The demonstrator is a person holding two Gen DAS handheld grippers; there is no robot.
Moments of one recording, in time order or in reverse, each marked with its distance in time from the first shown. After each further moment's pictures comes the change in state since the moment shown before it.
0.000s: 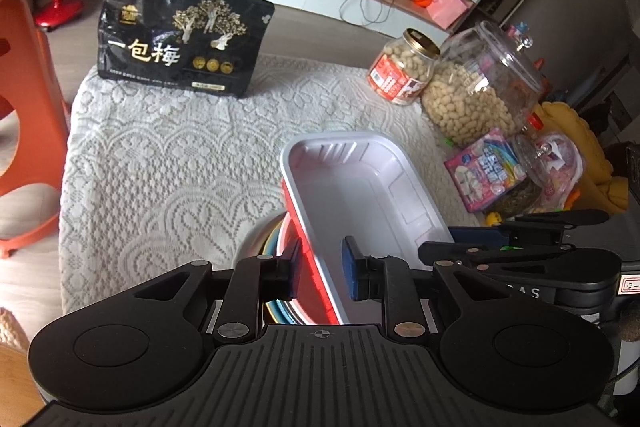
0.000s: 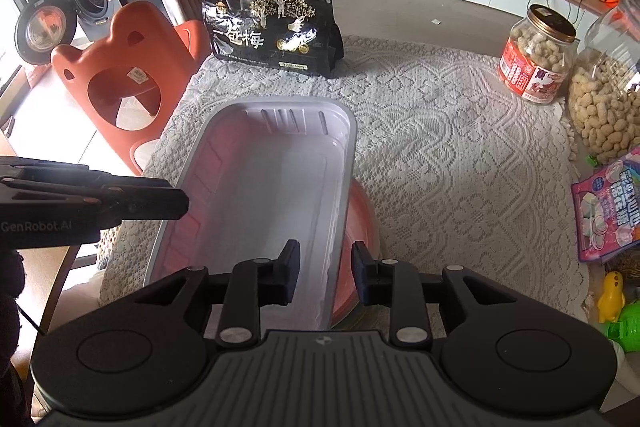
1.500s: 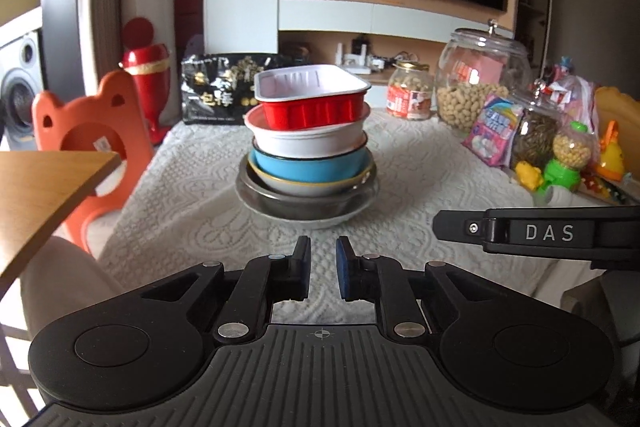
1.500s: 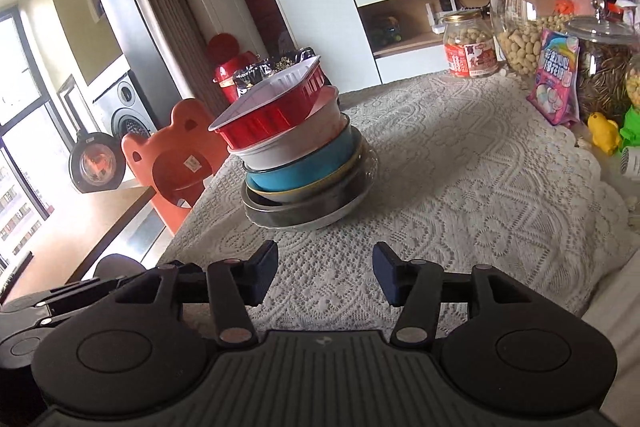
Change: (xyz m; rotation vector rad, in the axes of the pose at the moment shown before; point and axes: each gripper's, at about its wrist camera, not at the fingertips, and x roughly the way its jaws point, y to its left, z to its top) left arm -0.021 -0.149 -0.294 0.204 -0.463 0.414; right arm -0.052 -0.031 -0.282 0.190 -0.495 0.162
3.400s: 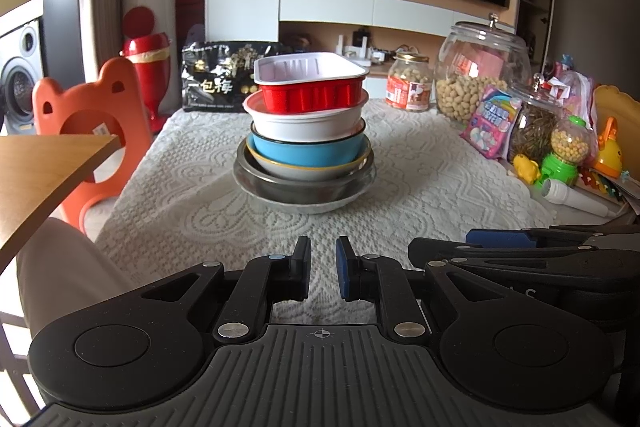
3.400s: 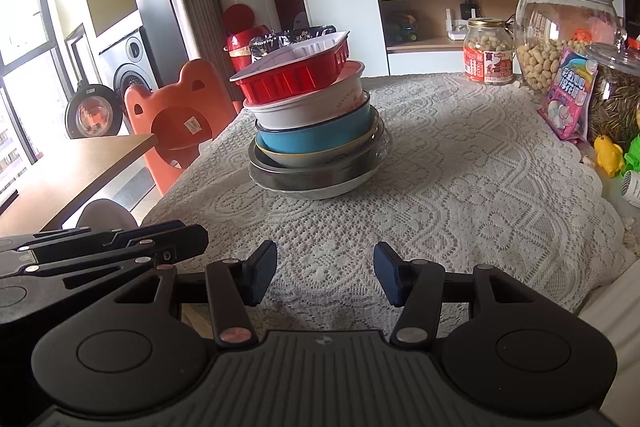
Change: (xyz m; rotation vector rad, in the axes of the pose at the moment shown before) left arm -0.004 0.000 -0.007 -0.028 0.027 -0.034; right arm 0.004 0.019 -0.020 -0.139 0.041 -0.029
